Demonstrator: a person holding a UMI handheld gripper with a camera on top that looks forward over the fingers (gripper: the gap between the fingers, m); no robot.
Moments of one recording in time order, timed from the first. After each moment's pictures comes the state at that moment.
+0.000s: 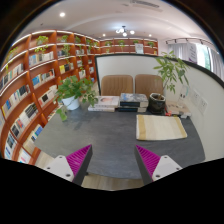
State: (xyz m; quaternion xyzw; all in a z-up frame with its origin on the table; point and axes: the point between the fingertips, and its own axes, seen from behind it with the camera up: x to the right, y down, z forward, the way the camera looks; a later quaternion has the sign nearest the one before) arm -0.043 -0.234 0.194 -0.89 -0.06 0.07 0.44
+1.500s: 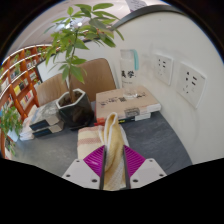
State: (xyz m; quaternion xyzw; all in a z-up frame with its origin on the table) arm 0.317 0.036 0.047 -0.91 0.14 0.02 0.40
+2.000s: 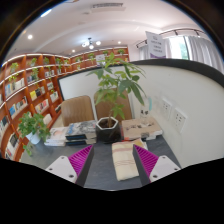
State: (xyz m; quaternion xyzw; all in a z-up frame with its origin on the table) arm 0.231 -0.042 0.229 -0.86 0.07 0.03 0.50
